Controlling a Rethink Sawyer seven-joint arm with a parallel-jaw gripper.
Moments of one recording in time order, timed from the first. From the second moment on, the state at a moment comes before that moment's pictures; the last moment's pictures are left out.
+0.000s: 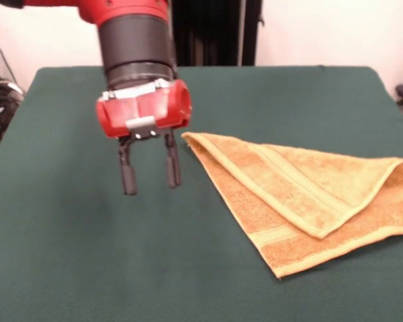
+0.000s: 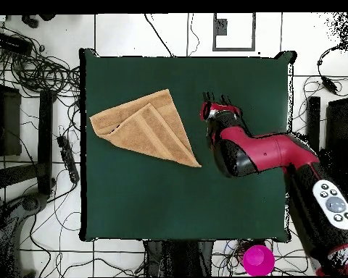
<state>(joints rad) -0.77 -0.54 0.61 1.62 -0.89 -0.07 2.30</state>
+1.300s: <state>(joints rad) -0.90 -0.44 0.98 1.71 -1.03 0.09 2.30</state>
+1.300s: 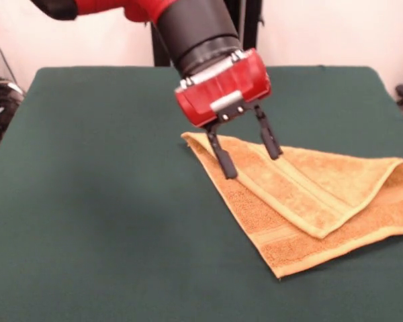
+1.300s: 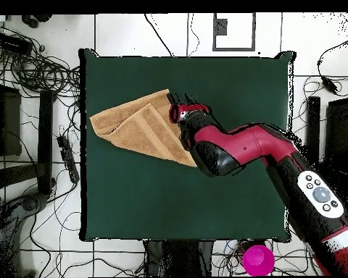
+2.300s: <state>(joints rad) -0.68 -0.45 0.84 1.62 -1.09 0.10 2.30</state>
